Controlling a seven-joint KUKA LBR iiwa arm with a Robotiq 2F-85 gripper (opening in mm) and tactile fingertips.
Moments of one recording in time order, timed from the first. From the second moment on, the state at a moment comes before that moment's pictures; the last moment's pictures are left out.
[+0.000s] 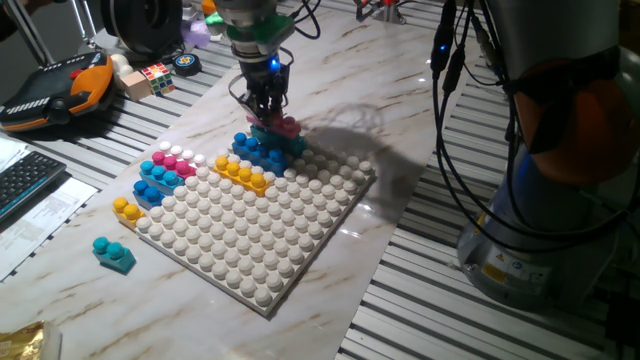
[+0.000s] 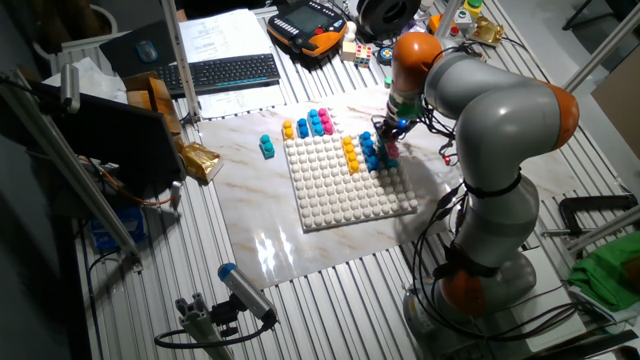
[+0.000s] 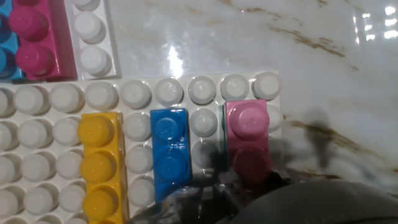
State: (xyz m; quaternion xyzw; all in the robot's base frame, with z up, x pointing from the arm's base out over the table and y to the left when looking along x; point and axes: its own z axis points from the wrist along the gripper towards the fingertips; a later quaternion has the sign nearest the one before) arm 0.540 -0.052 0.113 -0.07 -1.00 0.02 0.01
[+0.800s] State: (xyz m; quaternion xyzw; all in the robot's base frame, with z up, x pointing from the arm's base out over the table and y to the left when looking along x) arm 0.542 -0.053 0.105 -0.07 -1.00 0.02 0.00
